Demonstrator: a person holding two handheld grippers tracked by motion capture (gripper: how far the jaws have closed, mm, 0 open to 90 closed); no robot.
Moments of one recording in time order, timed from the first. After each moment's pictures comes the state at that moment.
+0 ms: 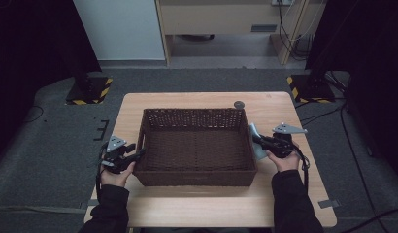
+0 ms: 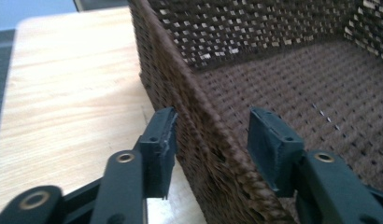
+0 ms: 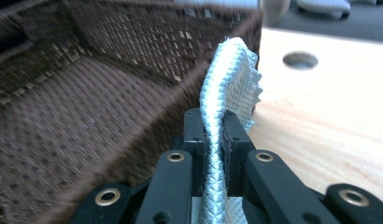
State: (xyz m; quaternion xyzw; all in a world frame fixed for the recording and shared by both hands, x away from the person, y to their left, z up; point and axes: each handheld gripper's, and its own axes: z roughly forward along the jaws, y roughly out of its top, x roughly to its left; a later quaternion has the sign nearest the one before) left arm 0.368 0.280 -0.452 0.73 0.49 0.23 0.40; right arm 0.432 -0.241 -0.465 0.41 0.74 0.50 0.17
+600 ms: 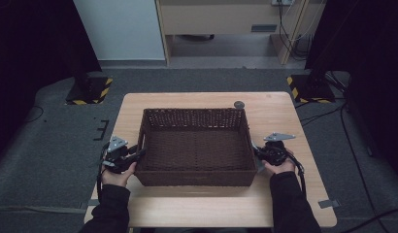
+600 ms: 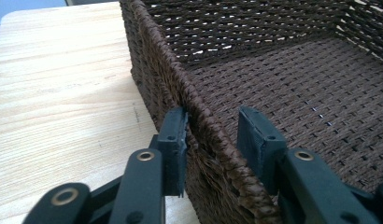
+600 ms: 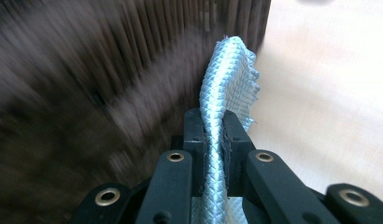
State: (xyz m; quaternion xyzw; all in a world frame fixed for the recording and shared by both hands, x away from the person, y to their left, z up) left arm 0.369 0.281 -0.454 0.73 0.50 0.22 0.41; right arm 0.426 -0.231 -0.496 0.44 0.78 0.42 0.14
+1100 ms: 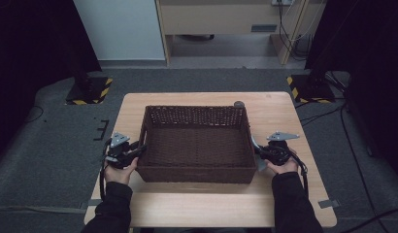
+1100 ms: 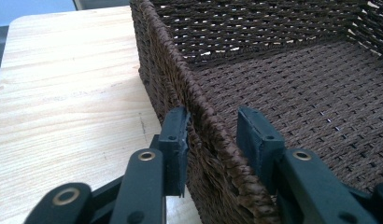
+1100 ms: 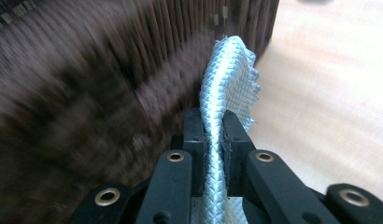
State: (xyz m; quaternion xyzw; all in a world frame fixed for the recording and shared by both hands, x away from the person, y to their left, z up) left arm 0.384 0.277 -0.455 0.73 0.50 0.23 0.41; right arm 0.424 -0.235 -0.493 0.43 0.79 0.42 0.14
